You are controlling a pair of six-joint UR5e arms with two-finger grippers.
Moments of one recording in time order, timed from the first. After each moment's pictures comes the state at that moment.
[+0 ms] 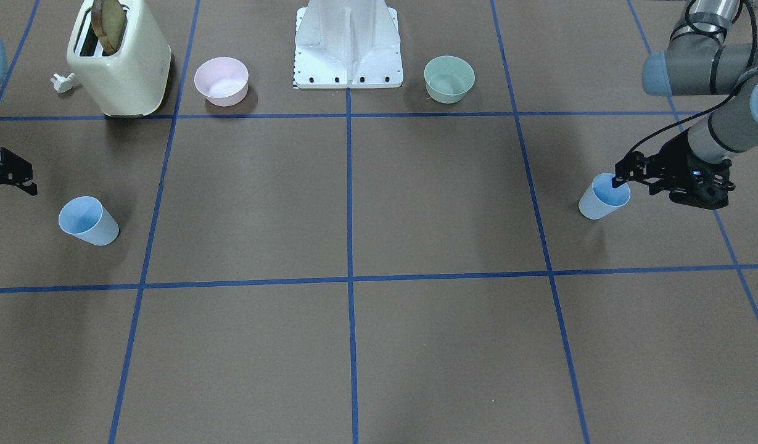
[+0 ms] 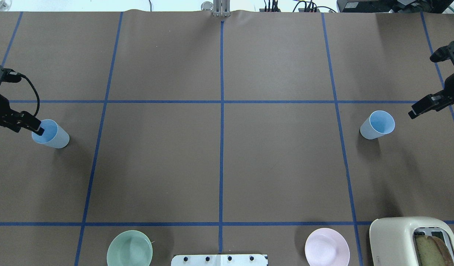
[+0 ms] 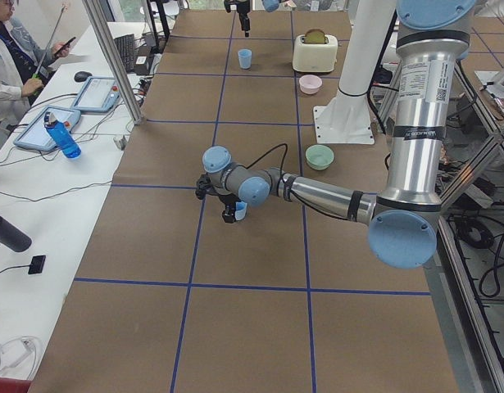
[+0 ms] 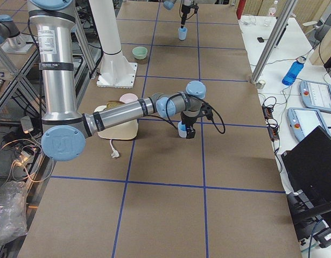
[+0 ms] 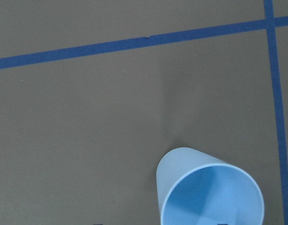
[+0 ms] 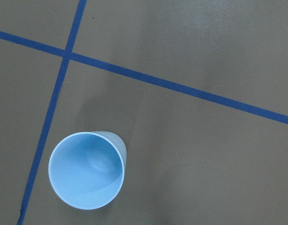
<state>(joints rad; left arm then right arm) -1.05 -1.62 -1.68 -1.87 -2.37 -0.51 1.16 -1.53 1.83 -1.51 2.32 0.25</state>
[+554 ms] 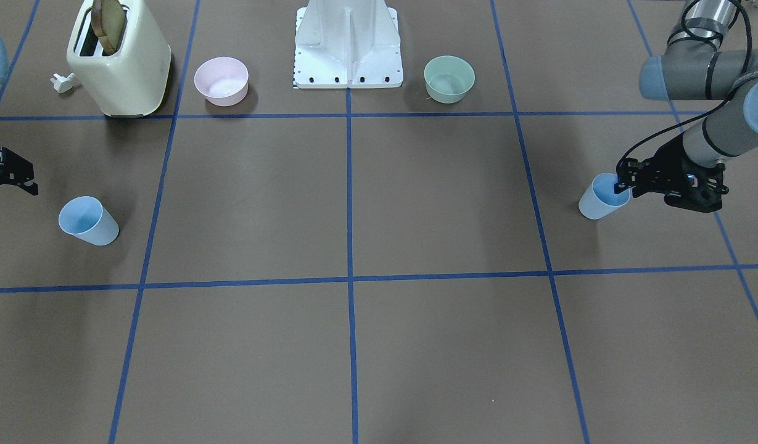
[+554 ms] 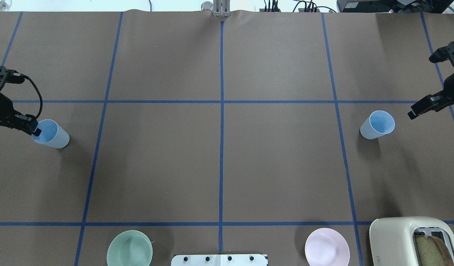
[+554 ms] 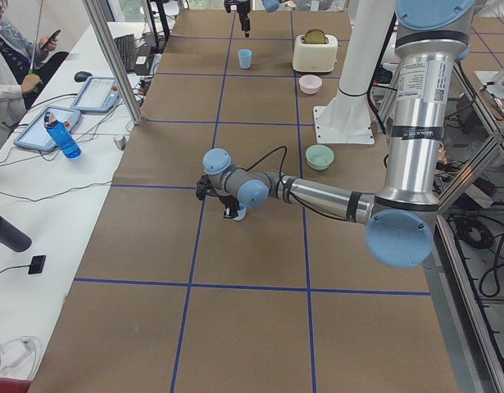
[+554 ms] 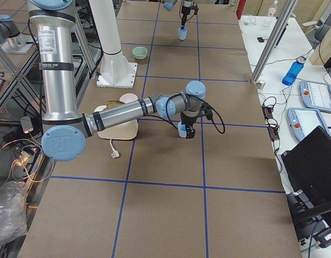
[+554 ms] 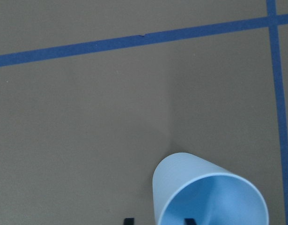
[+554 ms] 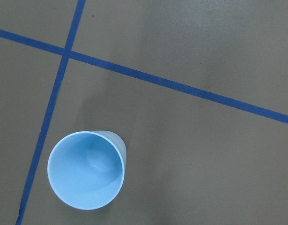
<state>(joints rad) -1.04 -1.62 -1.67 -1.89 -2.38 -0.52 1.16 -1.53 1.83 -1.51 2.32 0.25</state>
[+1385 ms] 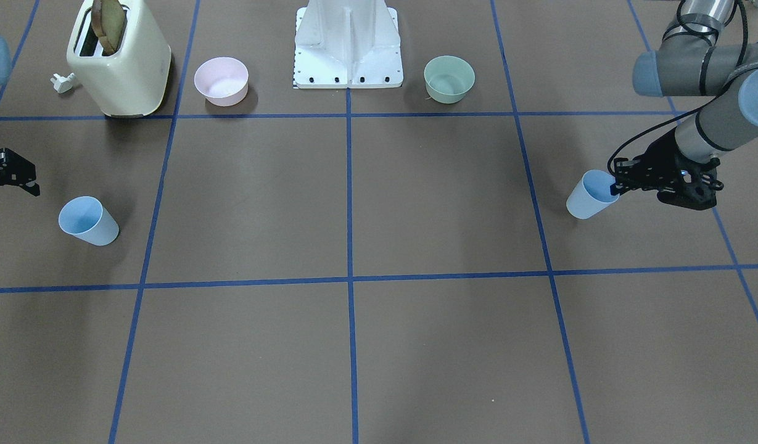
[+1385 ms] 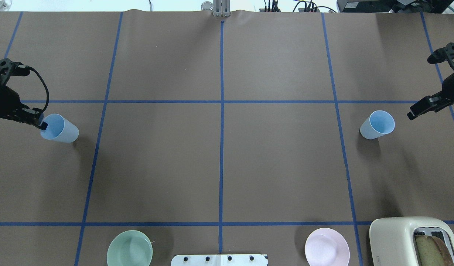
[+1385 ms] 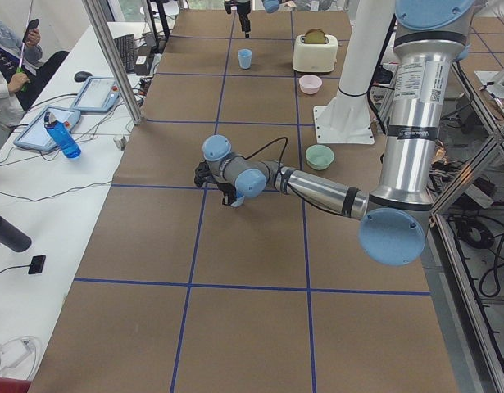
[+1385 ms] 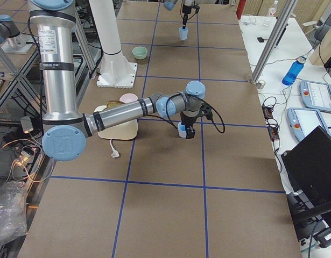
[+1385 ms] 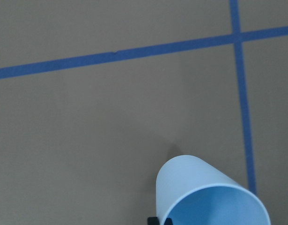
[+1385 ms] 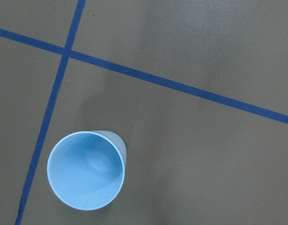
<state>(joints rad) -1.04 -1.66 -1.72 -1.89 -2.38 -0.61 1.14 -1.53 1.83 -1.51 2.30 0.25</state>
